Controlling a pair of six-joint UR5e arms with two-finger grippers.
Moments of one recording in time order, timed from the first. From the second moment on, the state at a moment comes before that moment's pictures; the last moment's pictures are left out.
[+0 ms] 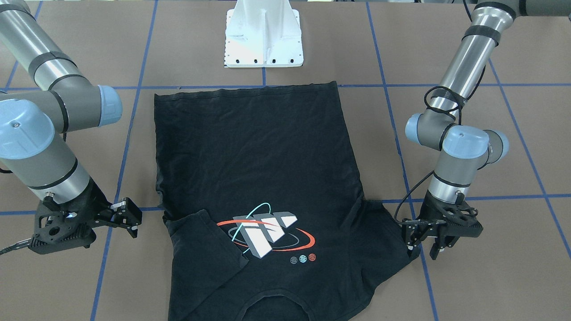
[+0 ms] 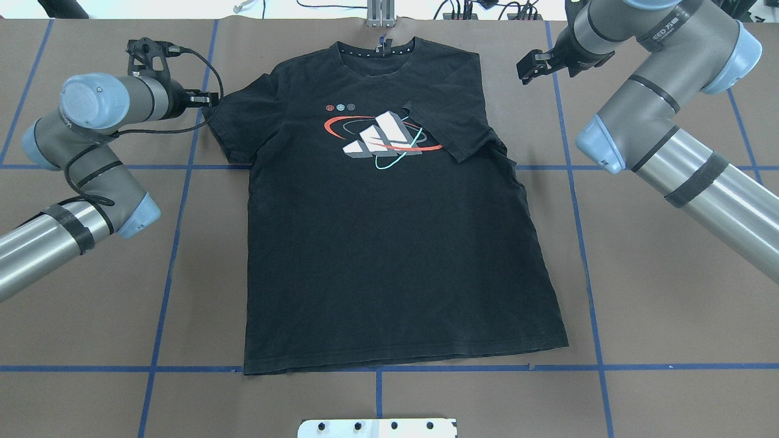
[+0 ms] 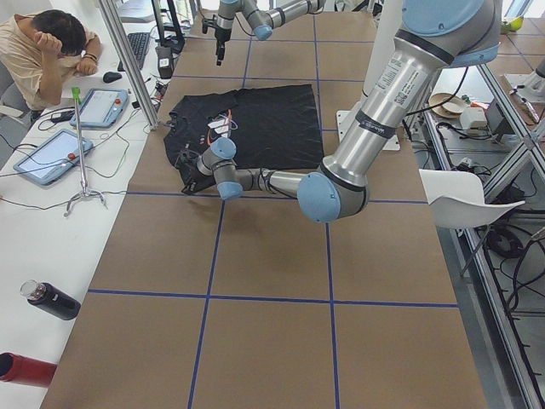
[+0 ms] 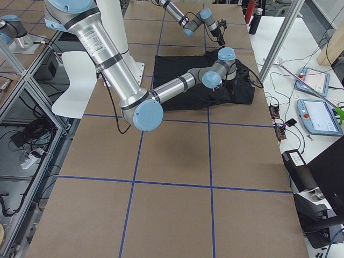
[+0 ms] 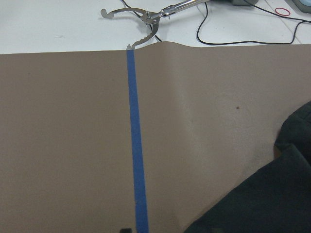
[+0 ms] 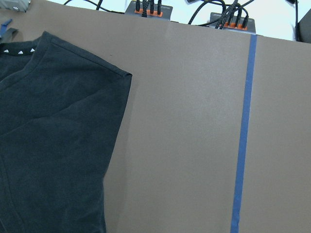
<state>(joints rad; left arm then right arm) -0.87 -2.15 -1.01 -2.63 -1.64 -0.95 0.99 -0.97 1.41 -1.23 1.99 0.71</state>
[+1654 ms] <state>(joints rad) -0.85 -2.14 -1.01 -2.64 -1.64 -0.96 0.99 -0.96 1.40 -1.23 1.99 0.72</state>
